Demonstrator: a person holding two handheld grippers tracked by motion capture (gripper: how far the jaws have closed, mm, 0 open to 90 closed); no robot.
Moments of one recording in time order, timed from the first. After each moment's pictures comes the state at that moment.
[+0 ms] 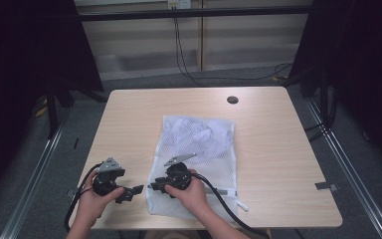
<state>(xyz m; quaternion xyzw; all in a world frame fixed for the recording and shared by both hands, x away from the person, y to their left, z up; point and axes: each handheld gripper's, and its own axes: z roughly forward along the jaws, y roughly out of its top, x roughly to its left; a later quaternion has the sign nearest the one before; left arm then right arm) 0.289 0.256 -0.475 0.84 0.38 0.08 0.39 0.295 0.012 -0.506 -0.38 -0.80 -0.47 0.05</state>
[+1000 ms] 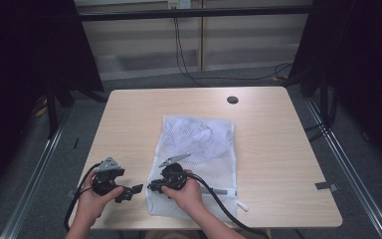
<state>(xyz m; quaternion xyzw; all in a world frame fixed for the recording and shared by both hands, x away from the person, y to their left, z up) 0.290 0.258 -0.475 0.84 0.38 0.08 0.38 0.295 0.023 -0.504 -0.37 -0.81 -0.45 0.05</state>
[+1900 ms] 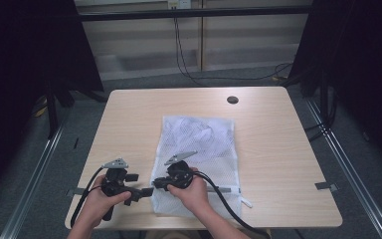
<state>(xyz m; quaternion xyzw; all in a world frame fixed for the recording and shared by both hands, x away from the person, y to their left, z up) 0.289 0.231 -0.479 0.83 0.37 -0.05 0.41 0.290 0.002 -0.485 -0.36 -0.81 -0.46 0.04</state>
